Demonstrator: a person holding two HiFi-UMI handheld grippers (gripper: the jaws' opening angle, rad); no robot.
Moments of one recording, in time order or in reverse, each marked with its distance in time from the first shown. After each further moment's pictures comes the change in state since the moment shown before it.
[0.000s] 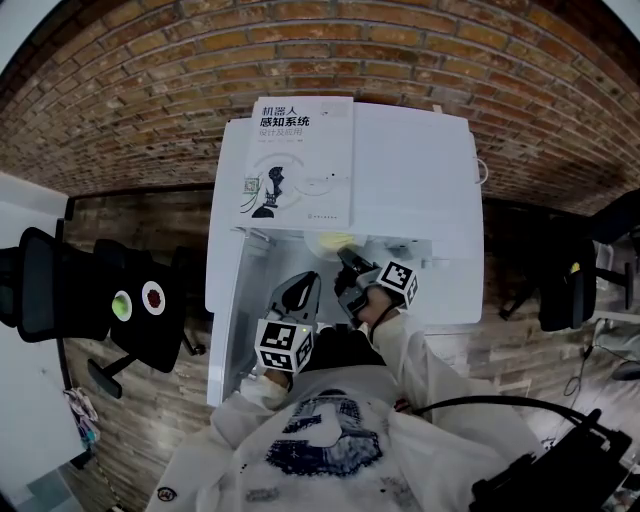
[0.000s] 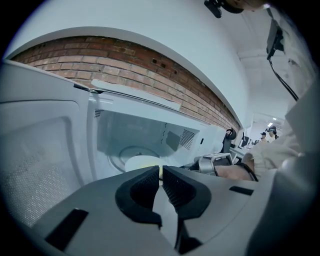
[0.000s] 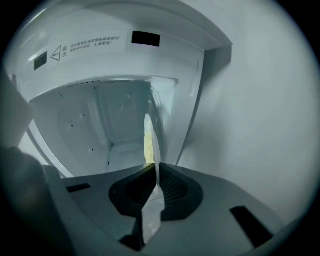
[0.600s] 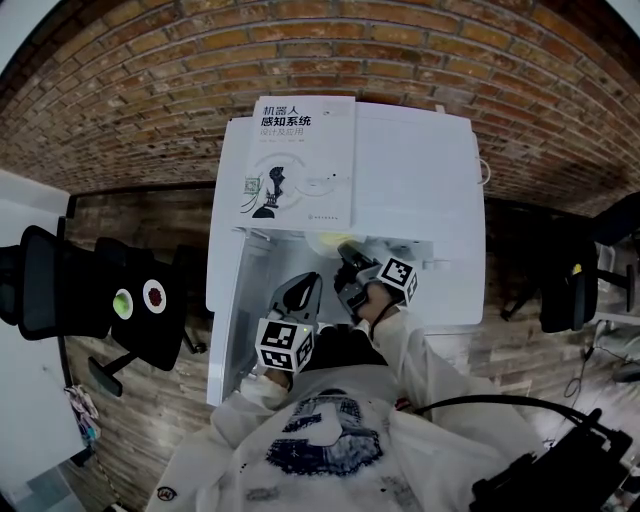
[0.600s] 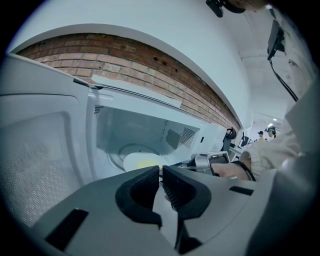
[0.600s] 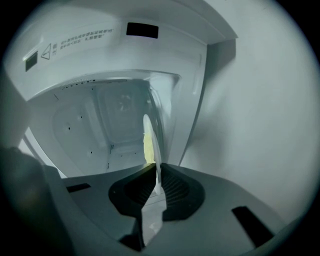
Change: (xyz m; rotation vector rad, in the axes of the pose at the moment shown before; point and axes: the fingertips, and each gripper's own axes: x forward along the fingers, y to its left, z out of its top) left arm 0.001 0.000 -0.005 -0.009 0.015 -0.006; right arm 0.008 0.002 0.004 0.009 -0.001 0.011
